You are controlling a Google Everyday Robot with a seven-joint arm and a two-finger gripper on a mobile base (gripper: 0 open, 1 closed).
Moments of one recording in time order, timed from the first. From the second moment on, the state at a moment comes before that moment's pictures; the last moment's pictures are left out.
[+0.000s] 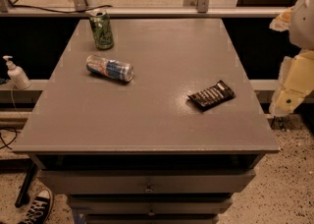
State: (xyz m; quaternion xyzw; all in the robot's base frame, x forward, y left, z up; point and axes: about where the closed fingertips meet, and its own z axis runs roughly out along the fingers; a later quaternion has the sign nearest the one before) arm 0.438 -0.215 0.982 -0.60 0.78 -0.04 0.17
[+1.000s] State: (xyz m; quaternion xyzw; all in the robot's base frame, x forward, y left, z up) arm 0.486 -0.144 0.947 -0.59 0.77 0.04 0.25
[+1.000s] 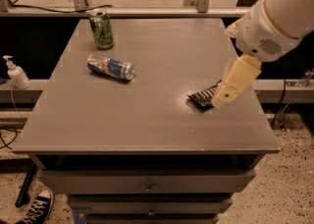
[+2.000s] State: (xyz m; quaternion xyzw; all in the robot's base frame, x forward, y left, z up) arm 0.569 -0.062 0.934 -0.56 0.74 0.12 0.35
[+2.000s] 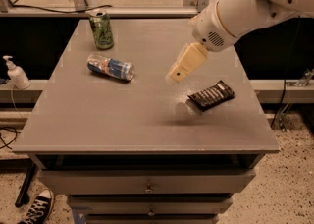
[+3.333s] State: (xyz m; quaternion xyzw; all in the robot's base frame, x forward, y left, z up) arm 0.615 0.051 0.863 -0.51 0.73 0.19 0.42
